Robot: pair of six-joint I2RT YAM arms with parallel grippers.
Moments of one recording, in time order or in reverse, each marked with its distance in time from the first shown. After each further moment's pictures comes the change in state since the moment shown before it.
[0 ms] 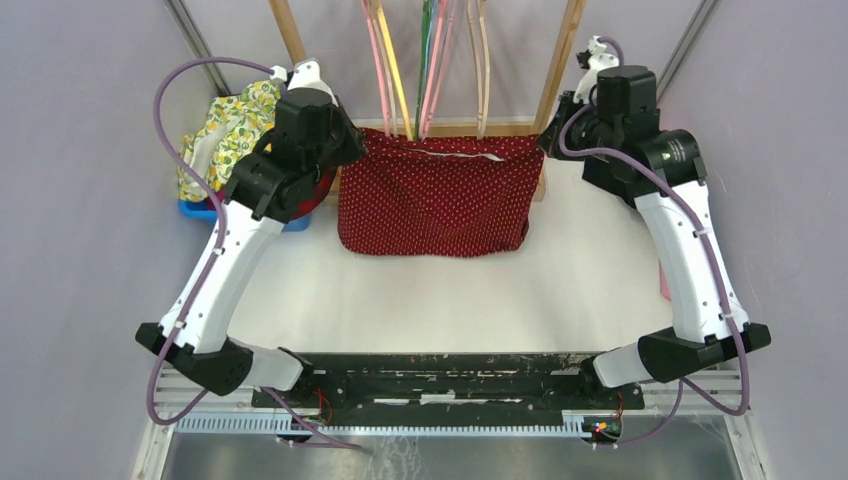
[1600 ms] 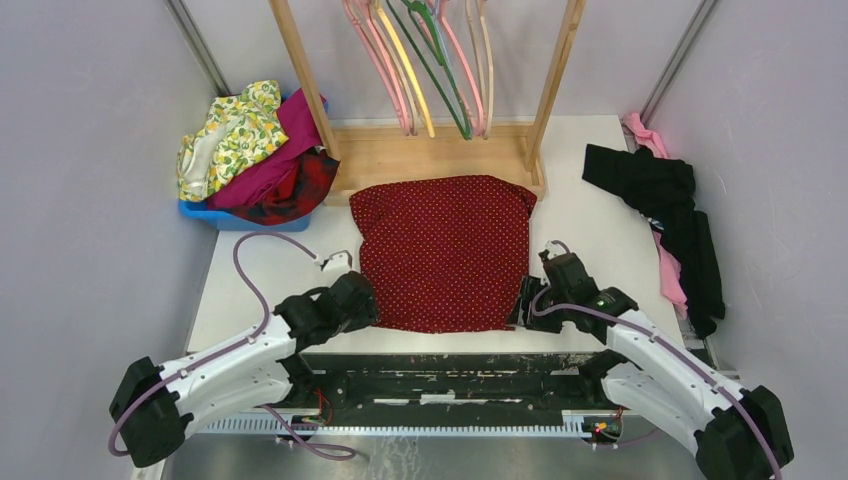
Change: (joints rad) left arm -0.320 -0.540 -1.316 0.230 -0.026 -0.446; right arm 0.190 -0.612 -1.471 0.397 -0.153 0.359
